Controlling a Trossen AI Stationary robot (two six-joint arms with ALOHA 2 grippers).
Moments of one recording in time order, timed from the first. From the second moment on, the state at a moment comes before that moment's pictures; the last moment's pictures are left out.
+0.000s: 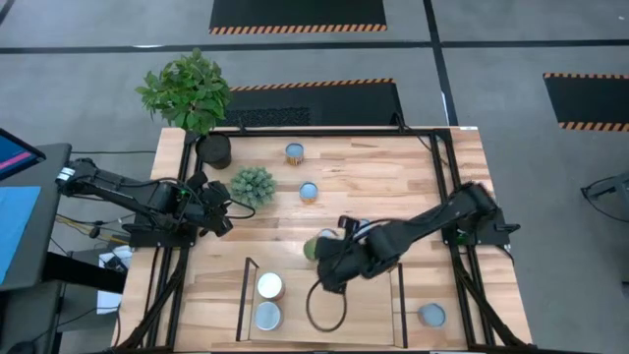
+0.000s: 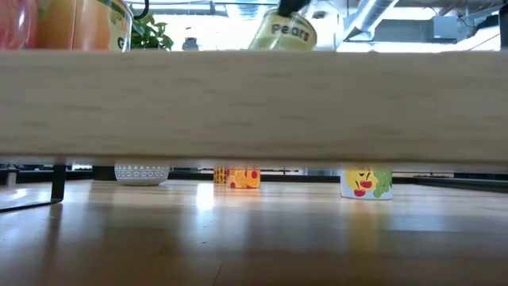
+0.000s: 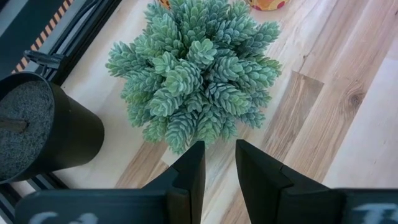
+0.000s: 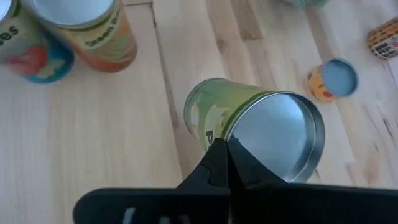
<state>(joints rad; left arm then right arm) -0.27 0.85 0.73 -1.10 -0.58 -0.67 0.43 1.96 1.91 -1.11 0.42 0.57</state>
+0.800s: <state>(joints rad) -0.27 0.85 0.73 -1.10 -0.58 -0.67 0.54 2.25 2.33 -1.22 0.29 0.60</state>
